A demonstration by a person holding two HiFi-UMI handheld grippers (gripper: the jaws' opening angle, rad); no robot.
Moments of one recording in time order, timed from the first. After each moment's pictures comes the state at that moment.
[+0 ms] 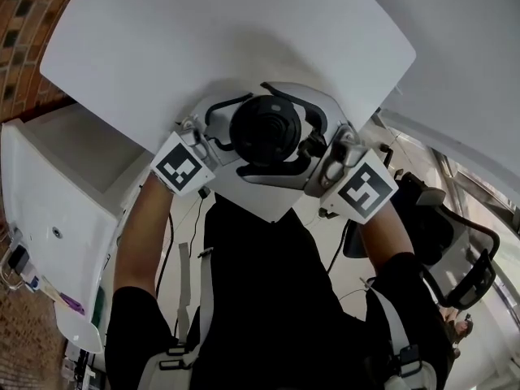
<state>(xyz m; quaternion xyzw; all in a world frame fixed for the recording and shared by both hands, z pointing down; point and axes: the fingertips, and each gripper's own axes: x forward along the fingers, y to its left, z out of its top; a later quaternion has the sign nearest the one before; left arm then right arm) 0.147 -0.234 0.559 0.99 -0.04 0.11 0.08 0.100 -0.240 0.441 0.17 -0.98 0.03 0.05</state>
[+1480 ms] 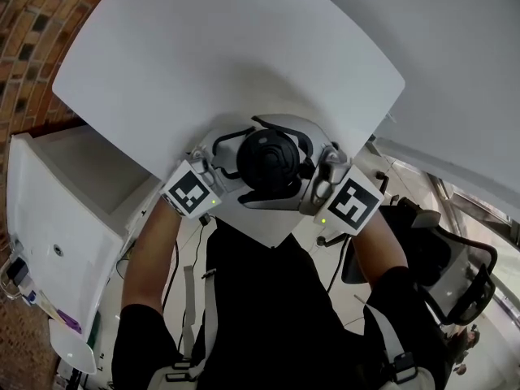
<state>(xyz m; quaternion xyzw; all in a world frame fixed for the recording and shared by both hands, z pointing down) 0.147 -0.232 0.563 0.99 -0.04 0.12 0.09 0.090 -0.237 0.449 0.11 -0.99 0.04 0.09</state>
